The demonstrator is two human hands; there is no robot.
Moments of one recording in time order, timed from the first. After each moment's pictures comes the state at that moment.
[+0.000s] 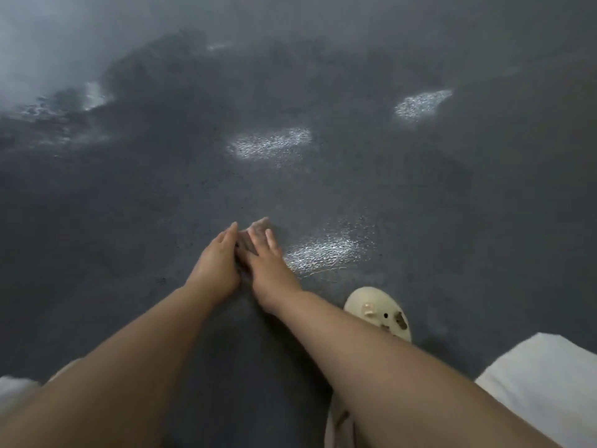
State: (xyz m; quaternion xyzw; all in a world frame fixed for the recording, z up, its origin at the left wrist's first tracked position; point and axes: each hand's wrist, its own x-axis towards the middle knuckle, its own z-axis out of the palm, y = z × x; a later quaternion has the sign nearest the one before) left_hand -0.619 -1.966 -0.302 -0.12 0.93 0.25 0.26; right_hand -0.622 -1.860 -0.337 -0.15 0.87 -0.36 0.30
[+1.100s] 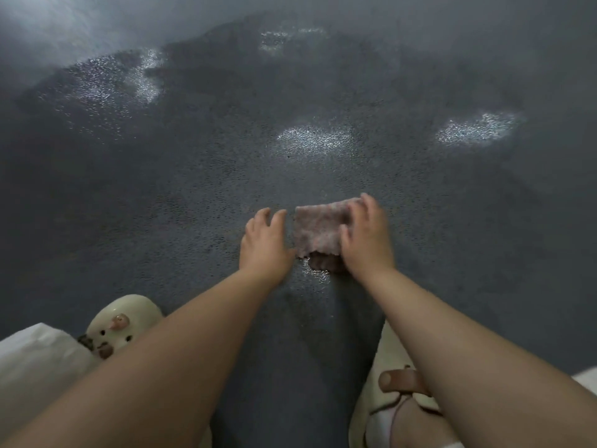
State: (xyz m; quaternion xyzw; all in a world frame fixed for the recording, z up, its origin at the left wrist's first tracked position) left_hand -0.585 -1.979 -0.310 -0.21 0.93 0.24 0.18; right_hand -0.638 -1.824 -0.322 -0.11 0.97 -0.19 0.11
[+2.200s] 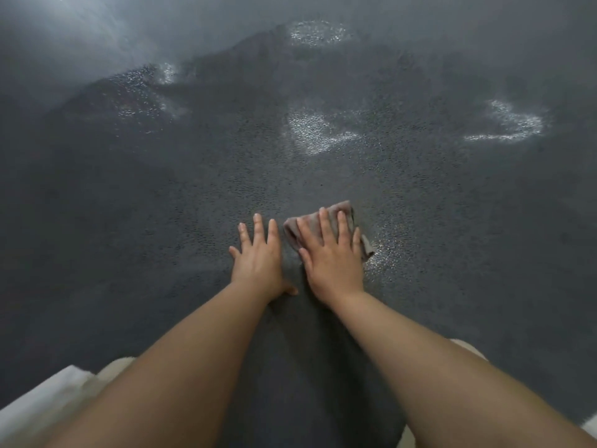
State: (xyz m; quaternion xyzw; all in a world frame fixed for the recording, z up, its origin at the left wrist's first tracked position) left_hand -0.617 -2.046 -0.317 -0.19 0.91 0.15 0.35; right_hand -0.650 -1.920 -0.358 -0.23 0.96 -0.07 0.16
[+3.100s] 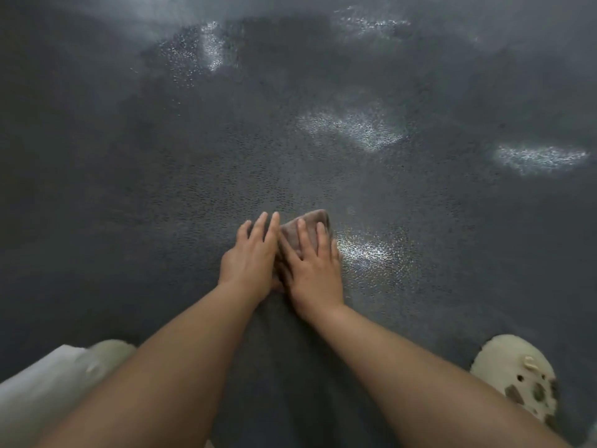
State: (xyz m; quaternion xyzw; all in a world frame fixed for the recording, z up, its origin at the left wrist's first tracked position) left_hand -0.504 -2.131 -0.315 -0.21 0.92 0.12 0.29; right_hand -0.538 -2.014 -0.366 -0.34 0.92 -0.10 0.18
